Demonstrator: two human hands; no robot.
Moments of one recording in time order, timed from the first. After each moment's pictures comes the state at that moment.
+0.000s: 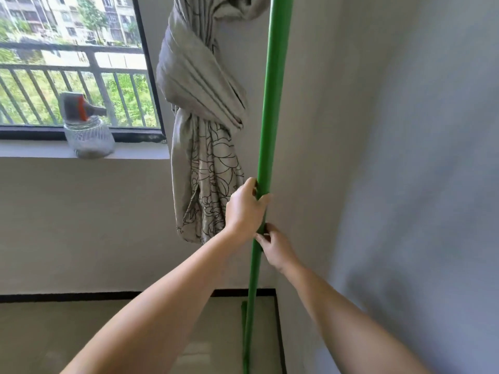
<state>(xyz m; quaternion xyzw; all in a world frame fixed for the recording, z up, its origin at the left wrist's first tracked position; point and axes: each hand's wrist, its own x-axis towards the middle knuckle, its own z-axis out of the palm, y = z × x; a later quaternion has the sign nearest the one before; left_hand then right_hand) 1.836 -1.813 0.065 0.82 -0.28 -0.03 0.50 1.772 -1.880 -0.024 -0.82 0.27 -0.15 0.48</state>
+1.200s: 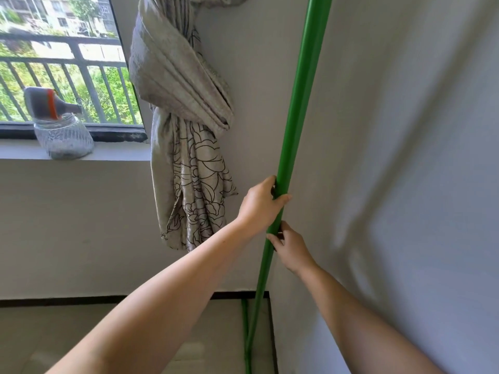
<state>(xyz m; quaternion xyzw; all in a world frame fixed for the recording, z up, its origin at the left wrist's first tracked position) 1.847 -1.881 0.065 0.79 -0.38 -0.11 0.46 1.767 -1.952 -0.029 -0.83 0.27 -0.14 0.47</state>
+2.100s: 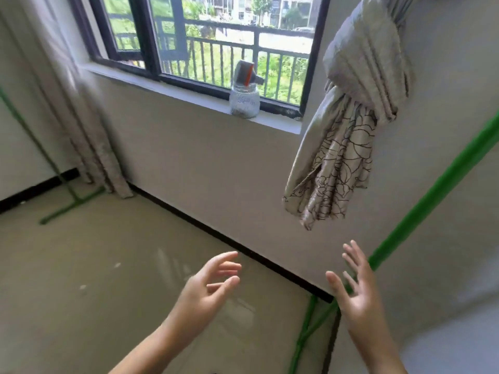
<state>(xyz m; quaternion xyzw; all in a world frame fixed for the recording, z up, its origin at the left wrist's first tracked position) 1.711 -1.527 -0.019 0.77 -0.12 -0.05 0.62 1.681 -1.788 -0.036 -0.80 0.05 -0.18 0.57</state>
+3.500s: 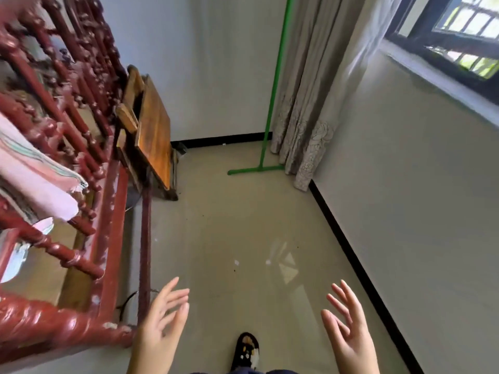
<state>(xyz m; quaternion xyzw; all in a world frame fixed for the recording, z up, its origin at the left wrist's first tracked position) 1.825 -0.917 -0.116 0.66 0.37 0.26 0.60 1.995 -1.147 -0.125 -0.78 -0.14 0.13 0.59</state>
